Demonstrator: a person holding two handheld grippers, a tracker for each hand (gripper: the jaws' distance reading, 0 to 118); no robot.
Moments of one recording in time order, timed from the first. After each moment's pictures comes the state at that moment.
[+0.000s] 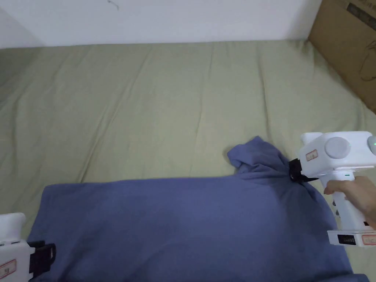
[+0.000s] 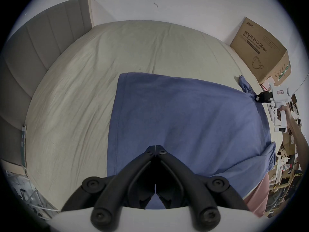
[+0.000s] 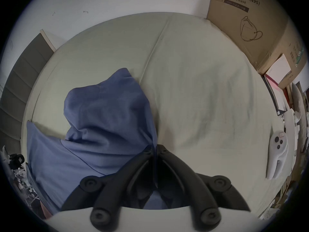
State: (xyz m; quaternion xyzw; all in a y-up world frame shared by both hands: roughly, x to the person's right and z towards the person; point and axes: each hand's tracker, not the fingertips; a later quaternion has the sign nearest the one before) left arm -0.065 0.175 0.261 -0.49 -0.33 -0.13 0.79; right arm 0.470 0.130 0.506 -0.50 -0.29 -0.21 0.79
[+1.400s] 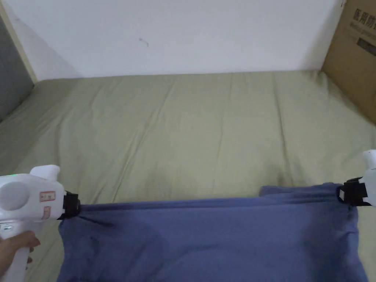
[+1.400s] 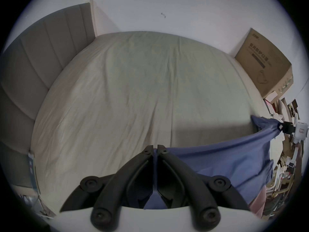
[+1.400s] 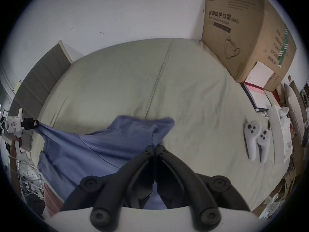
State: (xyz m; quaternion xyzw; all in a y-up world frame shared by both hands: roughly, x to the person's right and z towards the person) left arm -0.062 0.216 0.178 -0.47 -0.33 -0.12 0.81; right arm 0.389 0.235 0.605 -0.43 -0.28 -0.20 0.84
